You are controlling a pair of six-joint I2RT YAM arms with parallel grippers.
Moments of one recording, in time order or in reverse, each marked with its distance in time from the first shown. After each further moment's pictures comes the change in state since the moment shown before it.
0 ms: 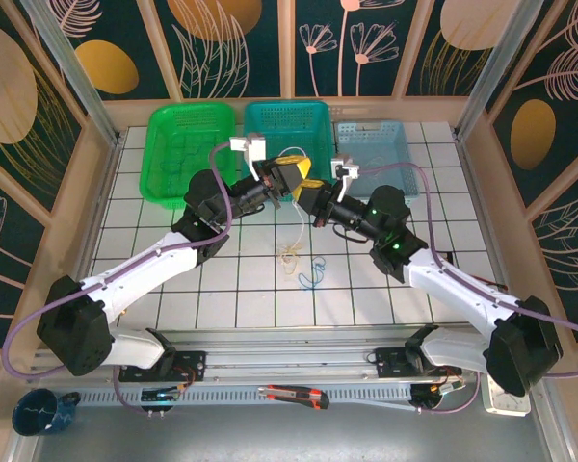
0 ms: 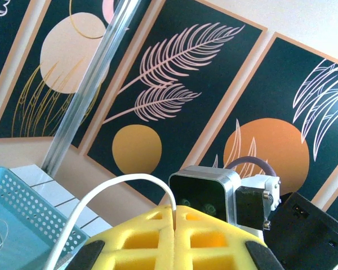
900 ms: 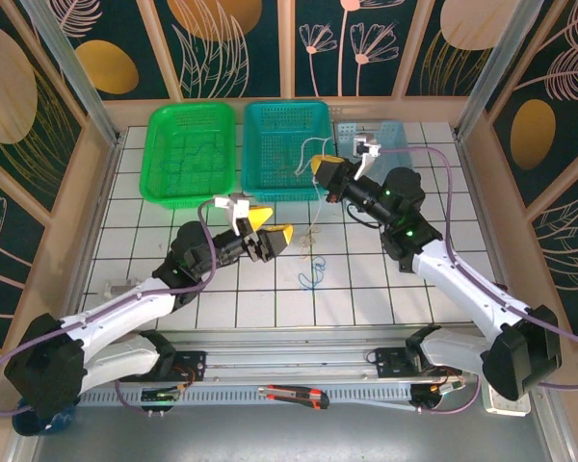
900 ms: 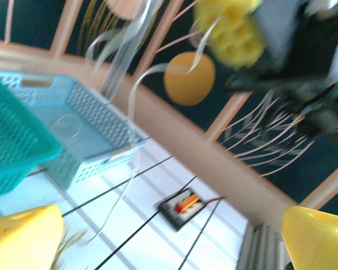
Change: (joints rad) left arm 0.000 -0.277 -0.497 -0.060 -0.089 0.120; right arm -0.112 -0.016 0.116 -0.141 0.082 0.017
